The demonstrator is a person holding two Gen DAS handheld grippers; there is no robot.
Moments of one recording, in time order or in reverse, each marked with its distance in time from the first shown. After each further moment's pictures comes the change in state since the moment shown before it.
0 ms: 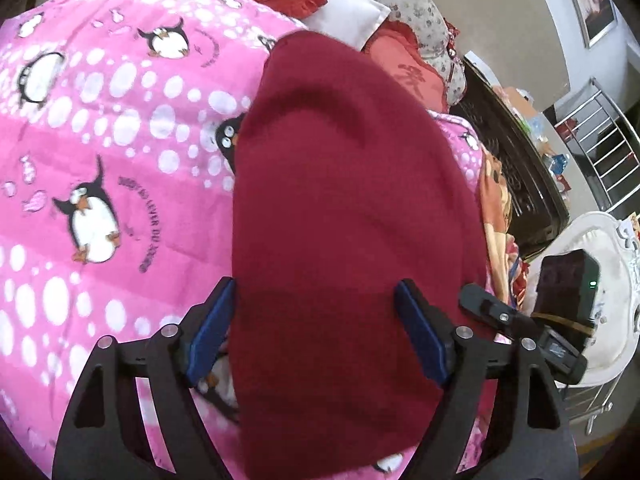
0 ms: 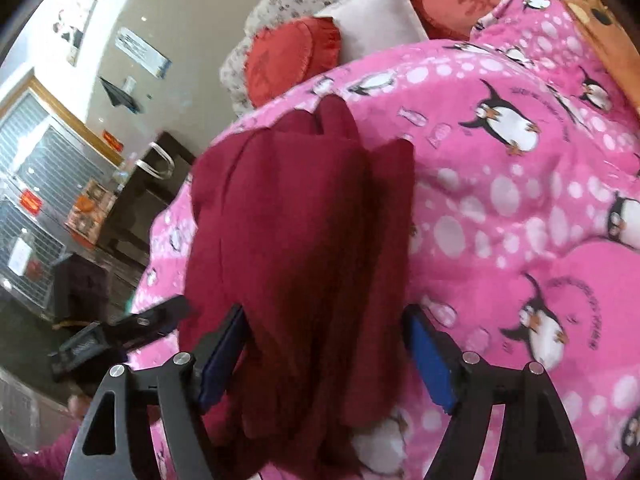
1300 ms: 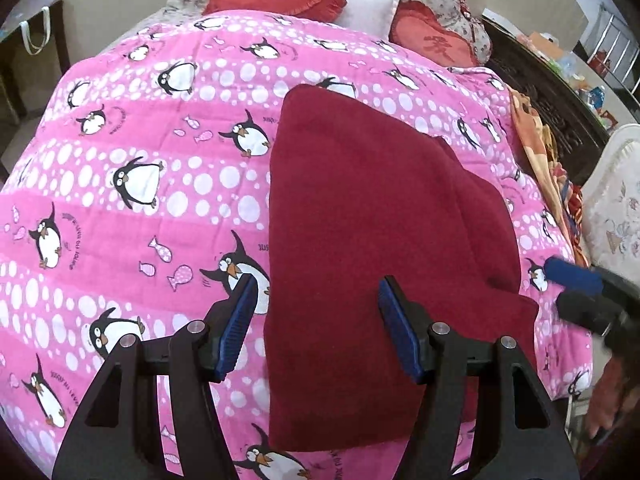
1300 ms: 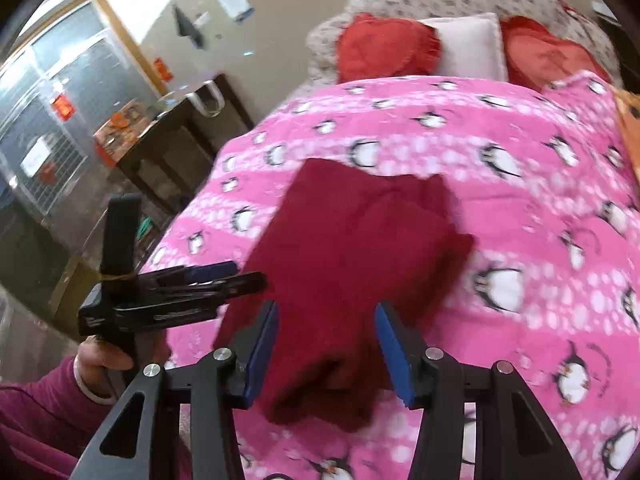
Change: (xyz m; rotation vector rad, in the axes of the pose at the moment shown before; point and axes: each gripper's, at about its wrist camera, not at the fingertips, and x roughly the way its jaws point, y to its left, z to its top) left arm -0.119 0.007 -0.096 0.170 -0.009 0.327; right arm -0.056 0.158 -0.102 -0.313 0.090 -0.044
